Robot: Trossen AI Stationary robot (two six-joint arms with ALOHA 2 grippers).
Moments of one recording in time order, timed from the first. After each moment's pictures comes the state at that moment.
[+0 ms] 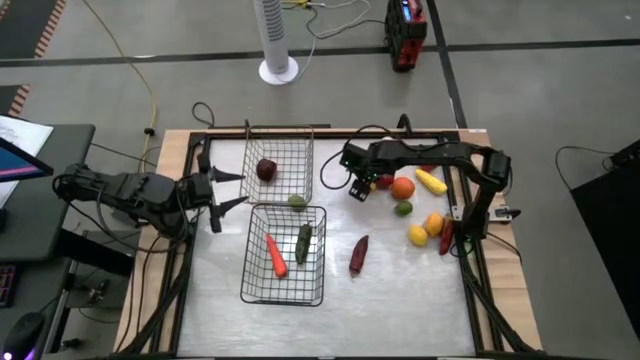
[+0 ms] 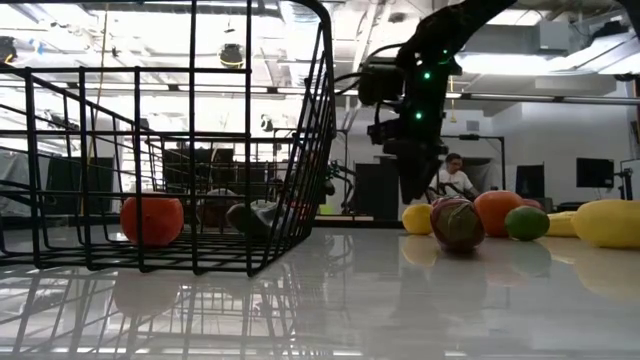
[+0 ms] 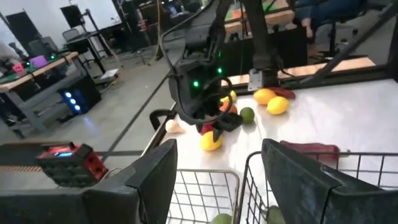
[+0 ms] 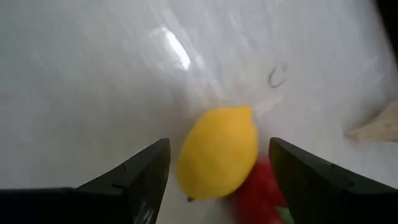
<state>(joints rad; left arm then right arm) -0.27 0.63 0.81 -0.40 -0.57 0.12 -0.37 1.79 1.26 -0.82 0.22 0.16</state>
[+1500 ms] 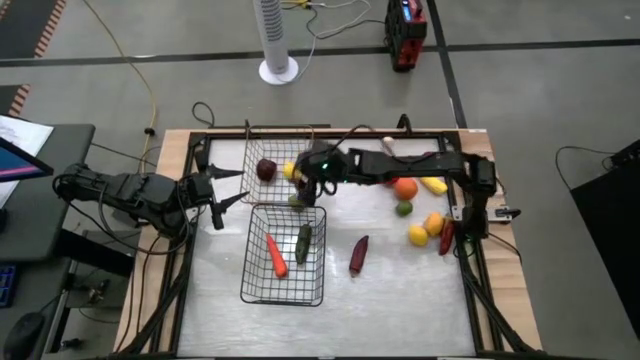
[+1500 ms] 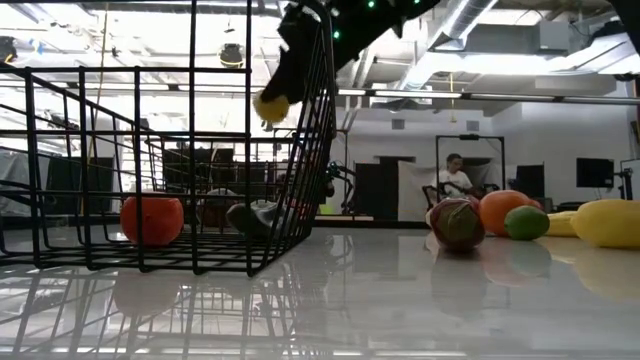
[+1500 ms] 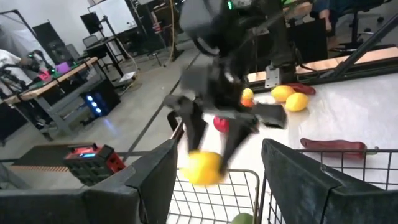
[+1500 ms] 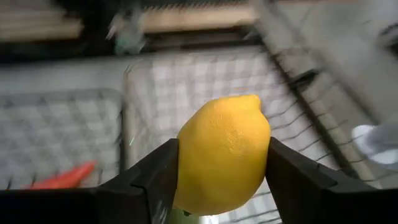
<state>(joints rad) -0.27 0.63 0.81 -0.40 -0.64 0.18 -0.16 1.89 1.57 -0.23 0.12 -0.03</state>
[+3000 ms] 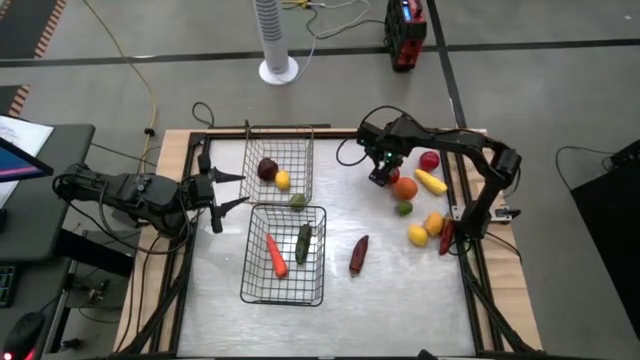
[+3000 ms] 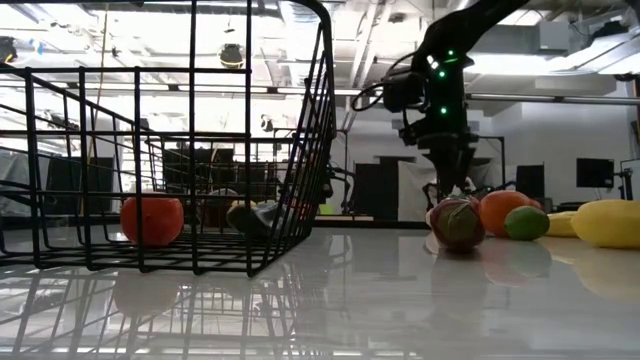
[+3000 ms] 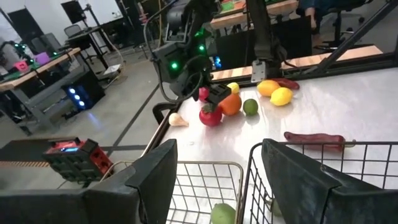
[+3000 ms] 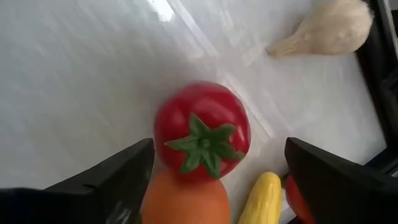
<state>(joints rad) -0.27 0.64 0.81 -0.44 -0.58 0.12 -0.55 1.74 1.30 -1.10 0.23 0.08</state>
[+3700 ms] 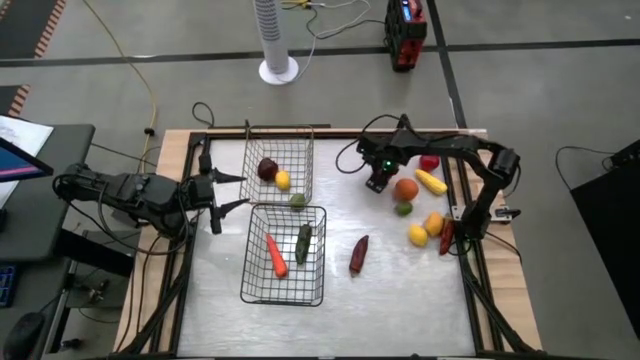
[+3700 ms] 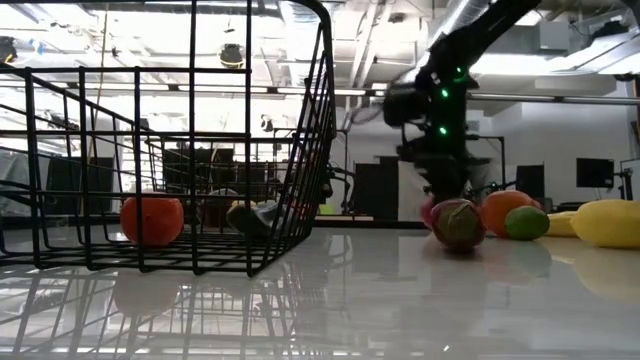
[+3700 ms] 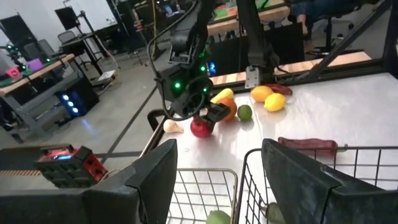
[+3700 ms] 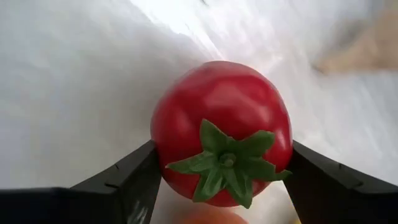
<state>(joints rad) -0.27 0.64 0.81 -0.41 -0.56 0.14 -0.52 1.74 1.16 -0.87 0.17 0.10</state>
